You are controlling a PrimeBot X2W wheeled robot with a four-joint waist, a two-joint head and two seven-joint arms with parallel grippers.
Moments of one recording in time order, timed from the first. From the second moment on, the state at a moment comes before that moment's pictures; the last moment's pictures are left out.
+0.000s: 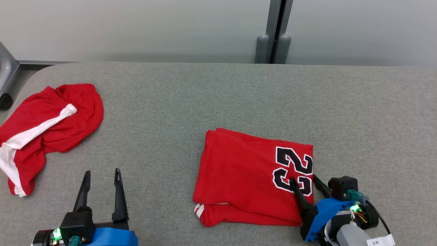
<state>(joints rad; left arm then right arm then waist) 0.02 0.05 0.02 0.18 -0.04 -0.01 -0.26 -0.39 -0.05 0.19 0.91 0.23 0.13 -0.26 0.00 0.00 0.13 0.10</state>
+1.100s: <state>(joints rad) -0.05 0.05 0.00 0.15 -0.04 -0.02 -0.26 -0.43 -0.13 0.13 0.81 0.27 0.13 -0.26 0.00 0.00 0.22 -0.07</state>
